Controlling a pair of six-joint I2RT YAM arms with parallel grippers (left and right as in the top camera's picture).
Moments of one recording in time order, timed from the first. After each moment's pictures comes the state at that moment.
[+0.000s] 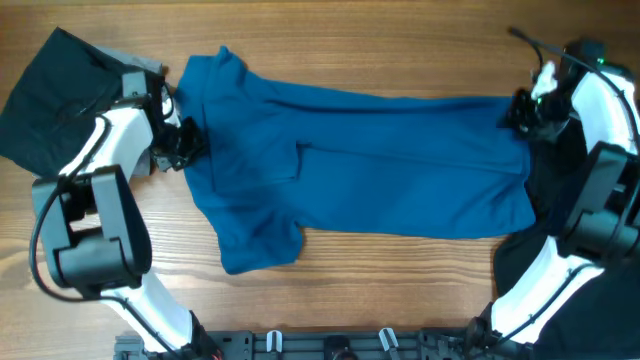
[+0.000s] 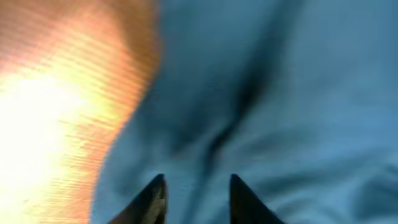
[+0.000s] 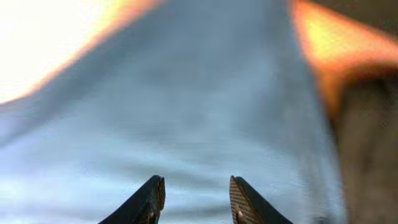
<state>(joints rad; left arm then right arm) 0.15 1.94 1.27 -0.74 0.28 -0.34 -0.32 2.09 1.65 -1.01 -0.27 0.10</state>
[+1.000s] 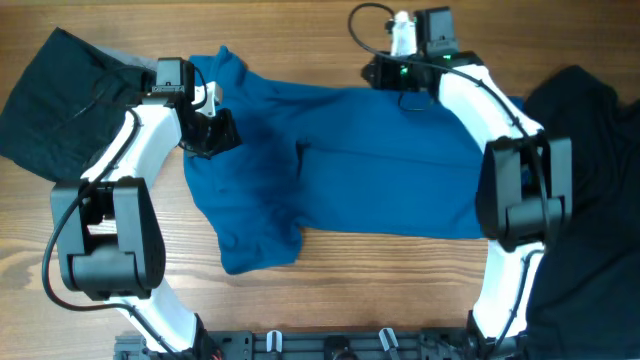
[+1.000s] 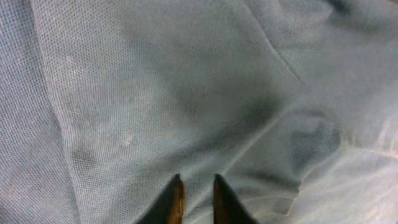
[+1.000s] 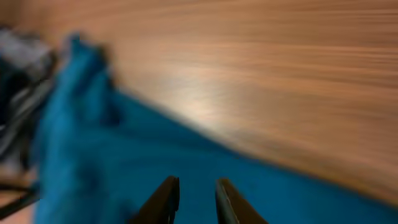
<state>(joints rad) 0.00 1.90 1.28 -0.72 0.35 -0.23 0.21 2.16 1.65 -0.42 -0.52 0.21</state>
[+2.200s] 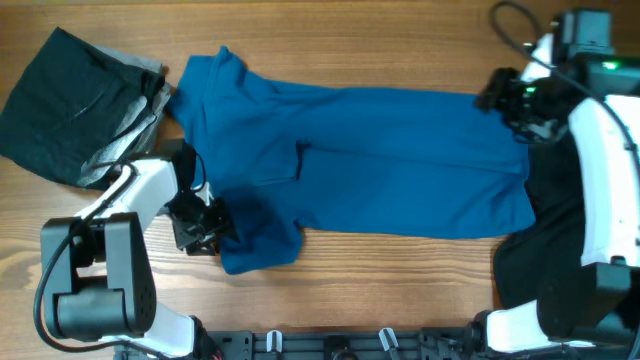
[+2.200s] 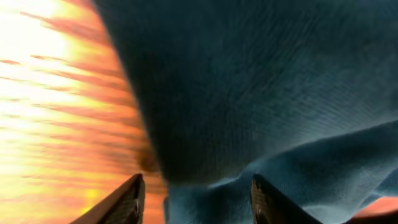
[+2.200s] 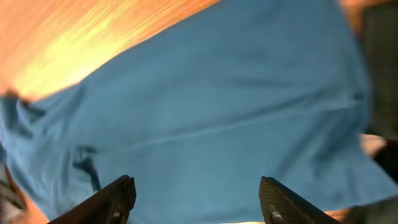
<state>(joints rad) 0.05 1.72 0.86 -1.01 0.30 -0.31 -0.16 1.66 1.63 -1.21 -0.23 0.37</state>
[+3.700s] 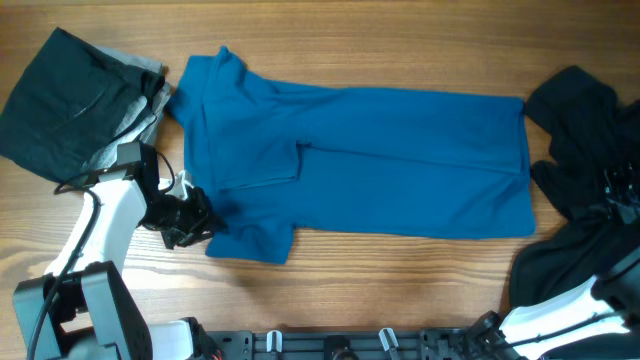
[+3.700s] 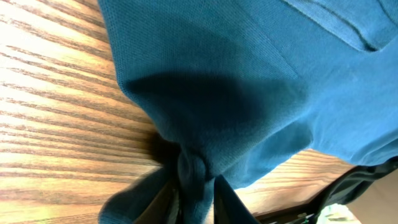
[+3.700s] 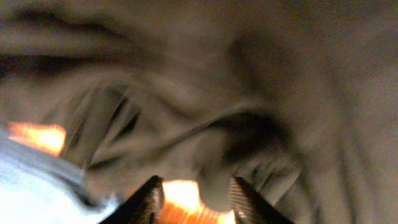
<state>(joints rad) 0.21 1.53 0.83 -0.99 0.48 -0.27 -0.83 1.90 1.36 -0.97 -0.21 0.39</state>
